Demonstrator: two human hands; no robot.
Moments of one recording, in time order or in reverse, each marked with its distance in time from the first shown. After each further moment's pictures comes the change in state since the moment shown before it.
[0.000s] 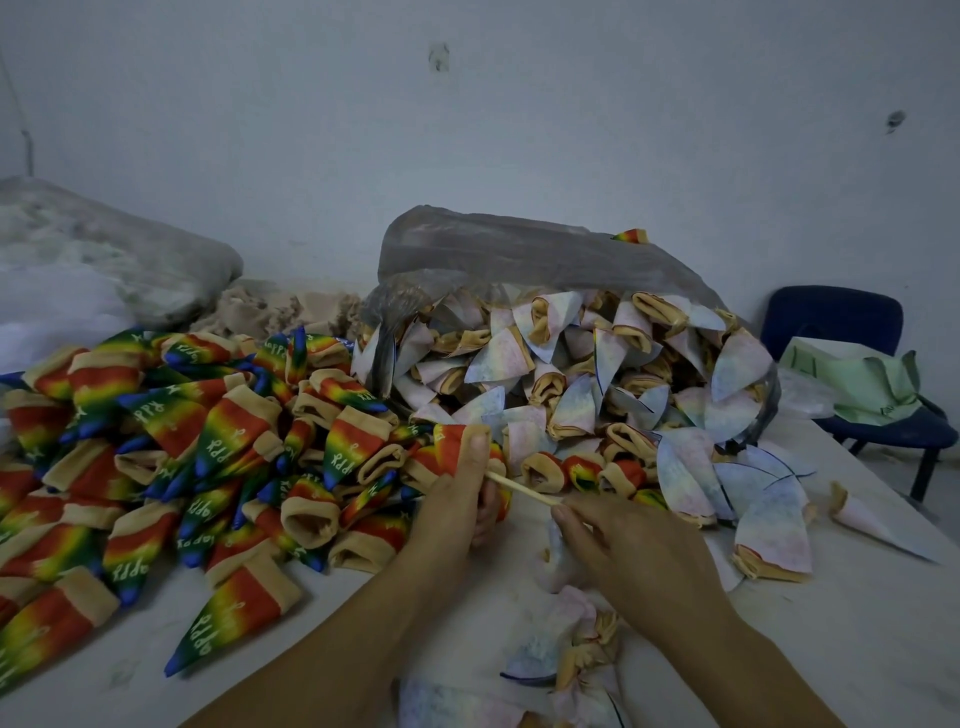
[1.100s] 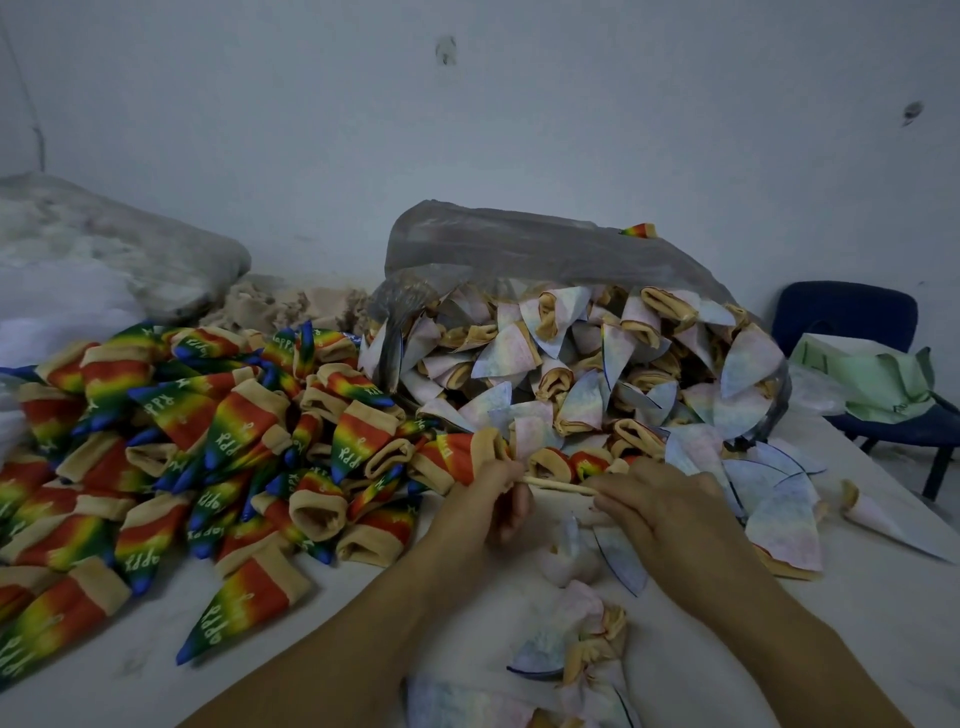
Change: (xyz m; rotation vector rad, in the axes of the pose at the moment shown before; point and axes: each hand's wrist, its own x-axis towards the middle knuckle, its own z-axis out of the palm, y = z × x) left_hand -0.013 0.010 0.007 -0.031 -0.167 -0.136; right_hand 0.008 0.019 -0.020 -0.108 -0.062 -0.055
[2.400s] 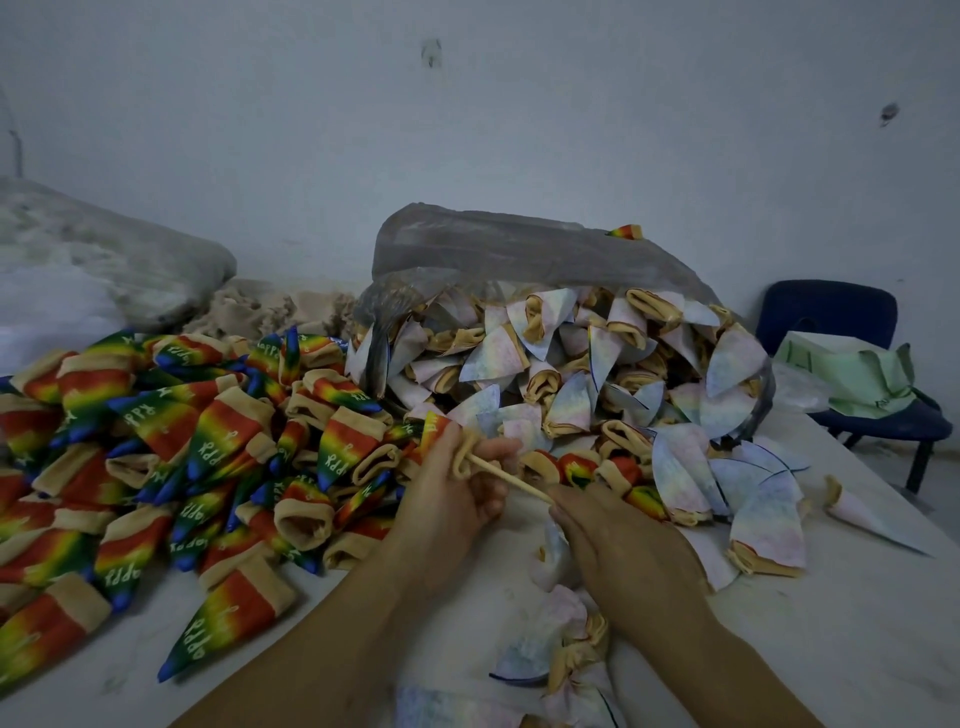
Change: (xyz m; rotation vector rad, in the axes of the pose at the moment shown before) left_hand 0.010 0.009 -0.010 -0.383 -0.023 0.019; right_hand -0.003 -0.024 0.030 0.104 0.158 -0.003
